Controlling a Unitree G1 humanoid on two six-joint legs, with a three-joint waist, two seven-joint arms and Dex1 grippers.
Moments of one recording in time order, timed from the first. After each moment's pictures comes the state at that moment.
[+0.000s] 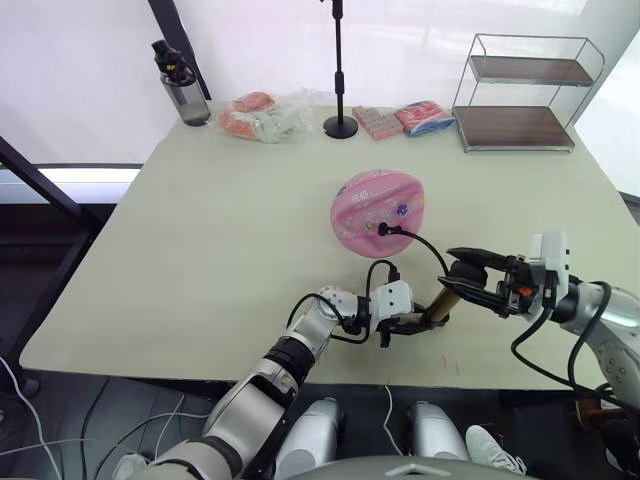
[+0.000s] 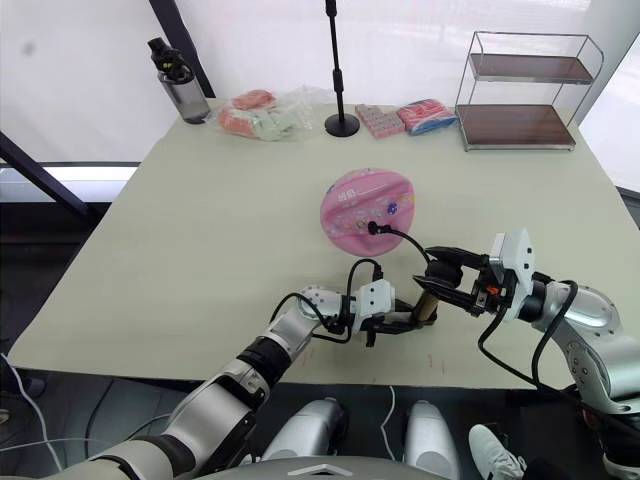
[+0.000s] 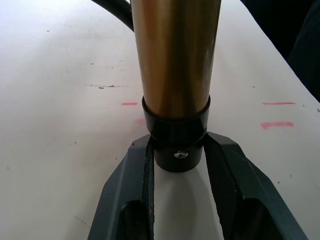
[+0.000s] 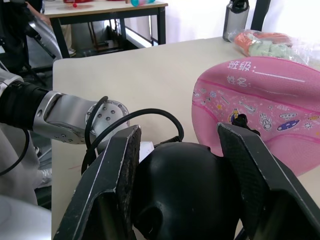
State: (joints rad) left arm -0.55 0.09 -0.47 0.74 0.09 -0.27 -1.01; right arm -0.04 -0.72 -0.10 -0.34 0.69 0.32 0.97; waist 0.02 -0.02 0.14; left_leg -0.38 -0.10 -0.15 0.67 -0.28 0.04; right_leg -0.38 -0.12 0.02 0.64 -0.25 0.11
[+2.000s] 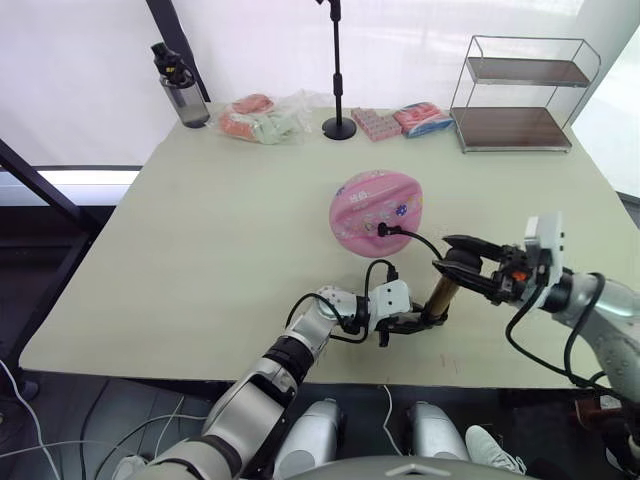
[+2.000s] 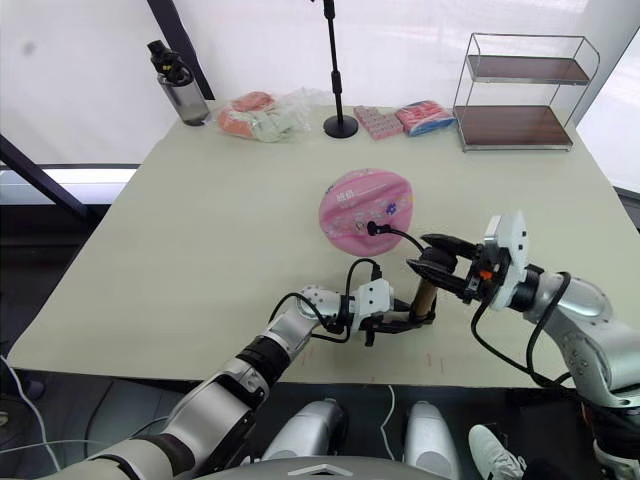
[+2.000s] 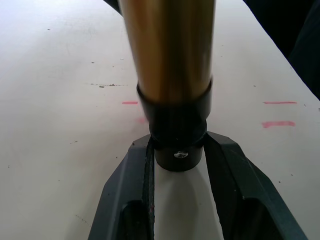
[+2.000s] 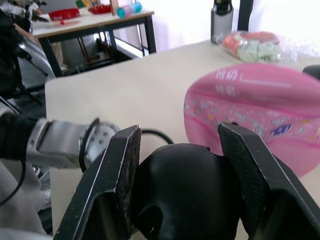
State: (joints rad) left arm -0.55 0.09 -0.47 0.76 0.08 -0.27 -1.01; right arm -0.06 -0.63 -0.06 -0.36 0.63 0.34 0.87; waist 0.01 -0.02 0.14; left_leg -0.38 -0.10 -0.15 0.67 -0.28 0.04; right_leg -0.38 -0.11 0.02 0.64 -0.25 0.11
